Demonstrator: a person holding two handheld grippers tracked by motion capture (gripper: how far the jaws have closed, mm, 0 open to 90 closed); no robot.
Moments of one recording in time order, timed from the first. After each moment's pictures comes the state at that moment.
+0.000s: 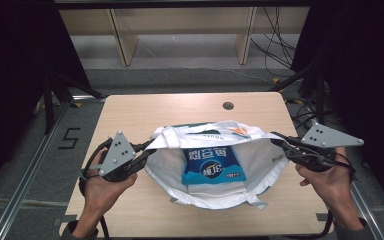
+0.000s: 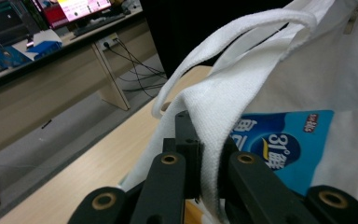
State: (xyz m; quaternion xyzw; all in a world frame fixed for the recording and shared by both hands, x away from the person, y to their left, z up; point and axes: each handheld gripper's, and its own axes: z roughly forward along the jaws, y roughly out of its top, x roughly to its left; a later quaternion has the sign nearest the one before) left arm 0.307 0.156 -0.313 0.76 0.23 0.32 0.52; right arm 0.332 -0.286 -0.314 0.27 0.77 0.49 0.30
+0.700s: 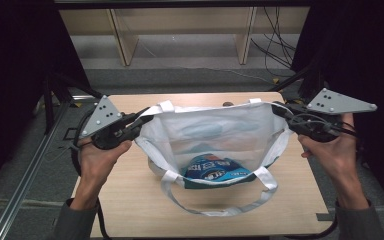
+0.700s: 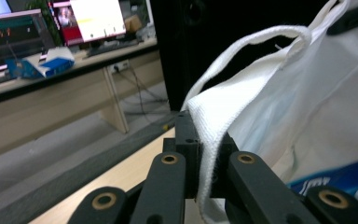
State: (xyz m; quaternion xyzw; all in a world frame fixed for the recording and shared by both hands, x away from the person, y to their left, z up) left arm 0.357 0.167 -0.286 0.72 0.27 0.29 0.57; right arm 0.363 -0.276 -0.259 0.27 0.76 0.50 0.33
